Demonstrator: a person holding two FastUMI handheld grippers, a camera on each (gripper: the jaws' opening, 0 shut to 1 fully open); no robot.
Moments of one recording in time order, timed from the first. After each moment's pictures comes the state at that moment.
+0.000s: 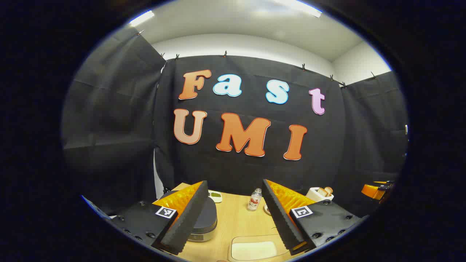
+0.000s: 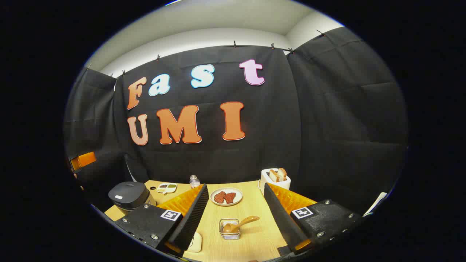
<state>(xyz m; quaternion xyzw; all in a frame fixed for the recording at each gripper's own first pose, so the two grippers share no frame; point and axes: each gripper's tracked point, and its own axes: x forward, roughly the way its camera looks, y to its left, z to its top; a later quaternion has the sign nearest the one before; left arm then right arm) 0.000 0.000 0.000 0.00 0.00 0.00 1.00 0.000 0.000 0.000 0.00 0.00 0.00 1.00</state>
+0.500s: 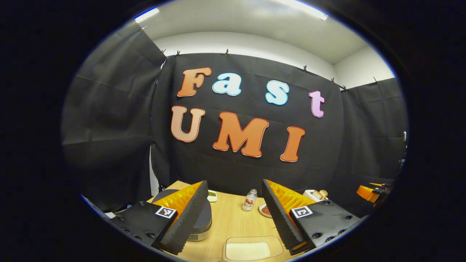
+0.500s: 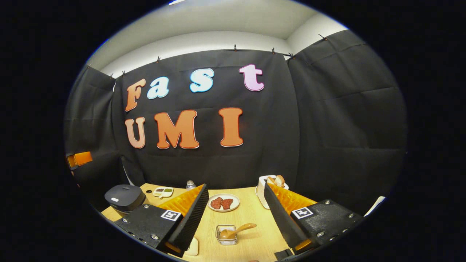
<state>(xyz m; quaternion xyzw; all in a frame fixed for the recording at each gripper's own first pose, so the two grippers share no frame) 0.007 0.013 0.013 0.00 0.00 -0.01 1.00 0.011 0.004 0.018 -0.02 -0.02 -0.01 1.00</state>
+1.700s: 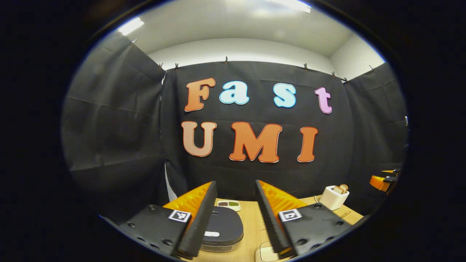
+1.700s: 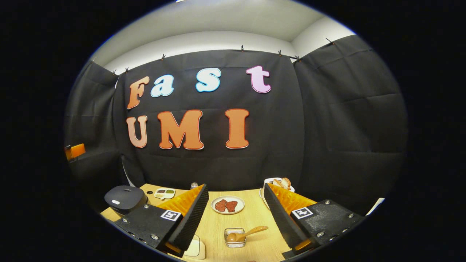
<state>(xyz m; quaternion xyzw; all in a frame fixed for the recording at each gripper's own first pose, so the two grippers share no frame) 0.013 0.073 0.043 0.06 -0.03 0.02 1.00 0.019 0.041 0.017 -0.03 -0.02 -0.01 1.00</state>
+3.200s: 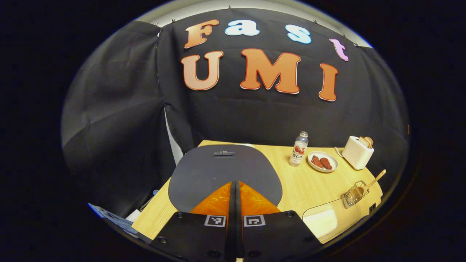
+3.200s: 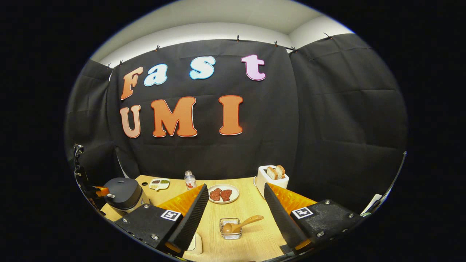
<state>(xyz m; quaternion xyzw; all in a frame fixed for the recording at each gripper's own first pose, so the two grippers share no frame) 0.089 0.163 -0.198 0.06 0.21 0.06 0.97 0.015 0.026 -0.013 -0.03 0.03 -0.04 1.00</state>
